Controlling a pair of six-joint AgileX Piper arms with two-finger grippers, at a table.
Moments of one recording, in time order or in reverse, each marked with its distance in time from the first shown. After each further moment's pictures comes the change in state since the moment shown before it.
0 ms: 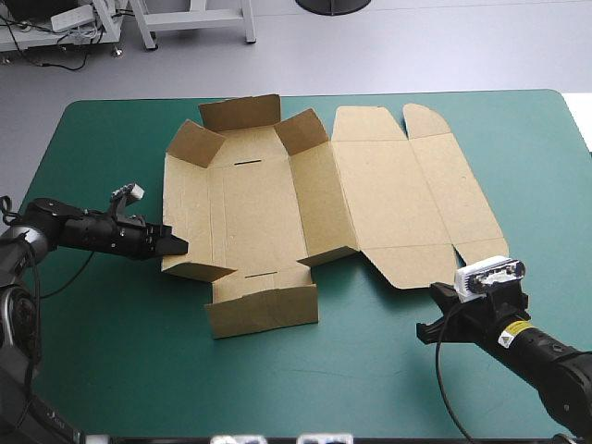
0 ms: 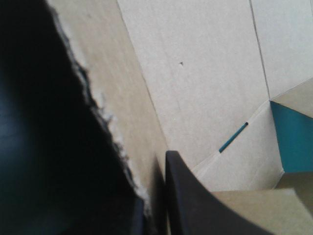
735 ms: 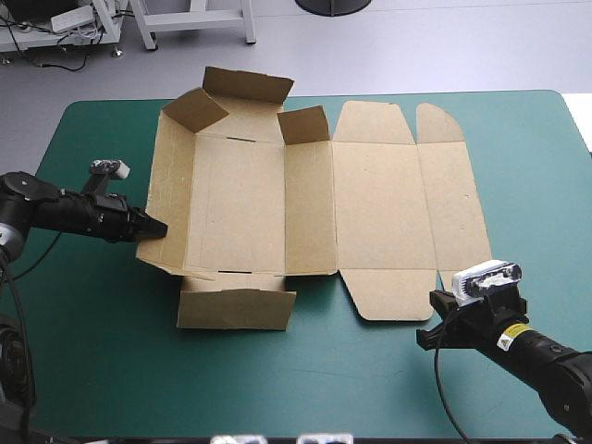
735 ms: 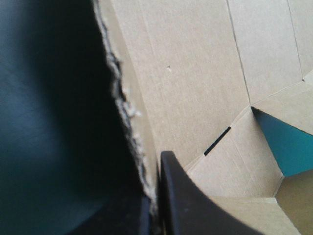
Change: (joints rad) left arm -0.002 -0.184 -0.134 0.177 0.067 -0.024; right arm 0.000 0.001 0.000 0.000 0.055 0.000
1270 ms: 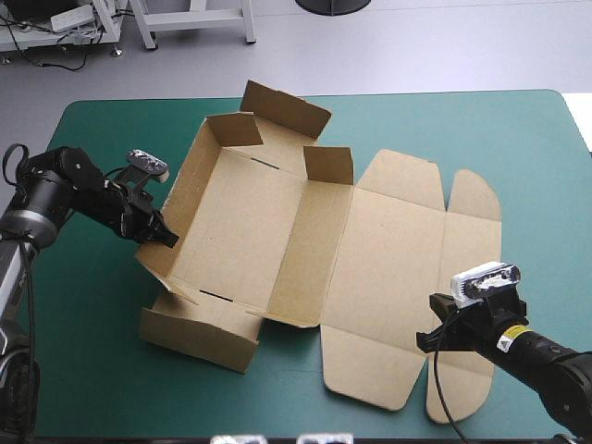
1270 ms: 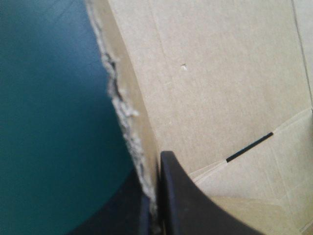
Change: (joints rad) left arm -0.275 -0.039 -0.138 0.438 0.020 -0.176; right arm 0.000 0.000 0.000 0.000 0.022 0.001
